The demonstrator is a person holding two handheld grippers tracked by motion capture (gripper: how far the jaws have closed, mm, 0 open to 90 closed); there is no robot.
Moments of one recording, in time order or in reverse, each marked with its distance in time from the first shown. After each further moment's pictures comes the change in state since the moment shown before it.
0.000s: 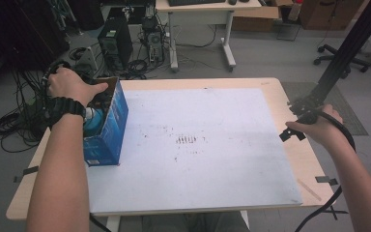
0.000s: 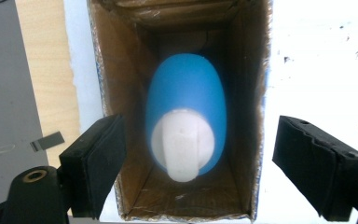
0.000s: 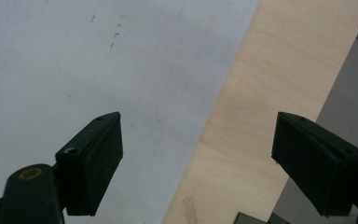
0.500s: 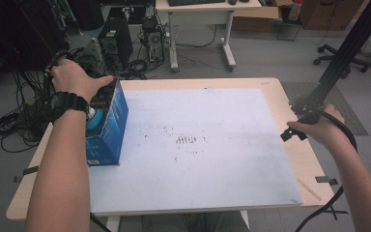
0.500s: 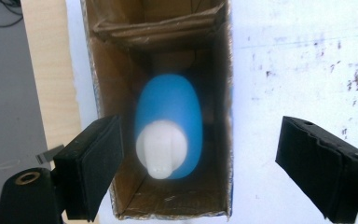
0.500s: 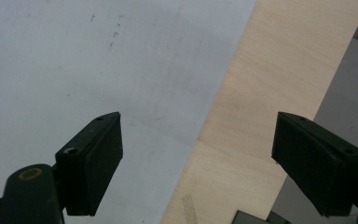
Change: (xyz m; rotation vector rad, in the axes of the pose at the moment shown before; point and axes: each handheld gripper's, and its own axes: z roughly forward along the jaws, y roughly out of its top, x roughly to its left) left arm -0.015 0.004 -0.021 -0.063 0.006 0.026; right arm -0.001 -0.002 -0.002 -0.003 0.000 0.004
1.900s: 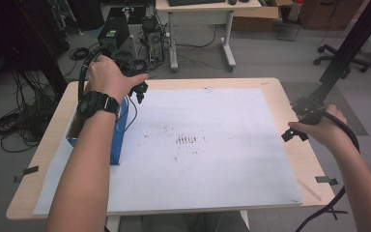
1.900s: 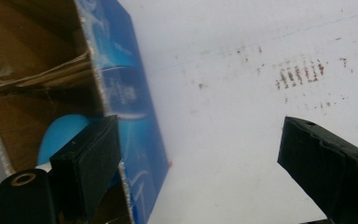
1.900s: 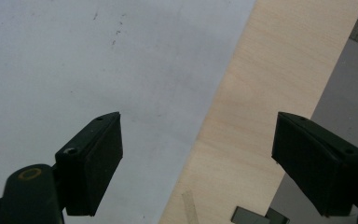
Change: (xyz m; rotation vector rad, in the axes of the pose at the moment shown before) left arm -0.082 0.010 -0.003 -0.033 -0.062 0.158; right arm 0.002 -0.004 -0.005 -0.007 -0.002 -0.003
